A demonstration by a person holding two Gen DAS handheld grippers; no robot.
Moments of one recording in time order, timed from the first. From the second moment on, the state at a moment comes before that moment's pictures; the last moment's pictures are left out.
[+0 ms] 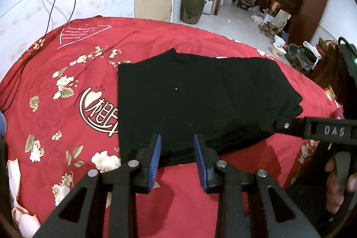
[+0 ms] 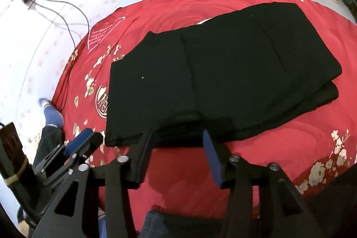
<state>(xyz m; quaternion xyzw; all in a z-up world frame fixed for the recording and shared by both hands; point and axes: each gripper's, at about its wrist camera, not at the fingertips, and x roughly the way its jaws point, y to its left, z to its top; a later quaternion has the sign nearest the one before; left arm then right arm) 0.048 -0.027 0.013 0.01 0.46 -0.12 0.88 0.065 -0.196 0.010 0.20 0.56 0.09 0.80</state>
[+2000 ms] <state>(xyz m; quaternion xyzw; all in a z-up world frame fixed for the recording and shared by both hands) 0.068 -0.004 -0.017 -0.04 0.51 -0.09 0.86 0.079 -0.300 -0.008 0.37 0.46 -0.19 0.79</state>
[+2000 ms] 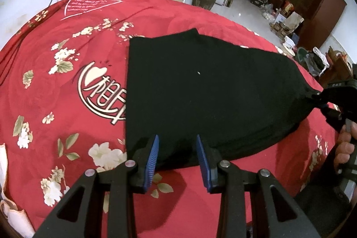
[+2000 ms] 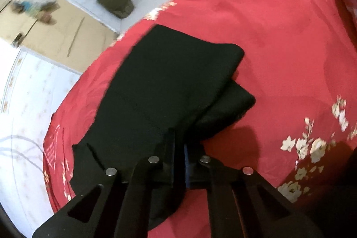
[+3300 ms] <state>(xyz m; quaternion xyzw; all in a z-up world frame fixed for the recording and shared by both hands) 0.073 0.100 -0.004 -0.13 0.48 0.03 0.87 0.070 -0.012 -0.011 -0.18 0.49 0.24 0.82</state>
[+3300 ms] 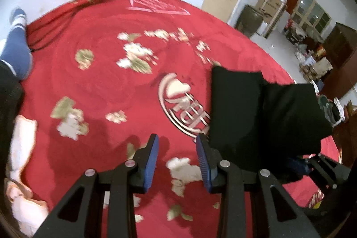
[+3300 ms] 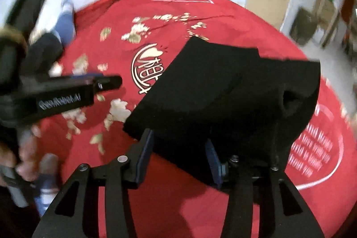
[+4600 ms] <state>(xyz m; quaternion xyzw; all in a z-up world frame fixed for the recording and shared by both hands) 0.074 0.104 0.005 -0.16 0.46 0.02 0.87 0.156 -0.117 0.042 0.32 0.49 0.34 0.74</state>
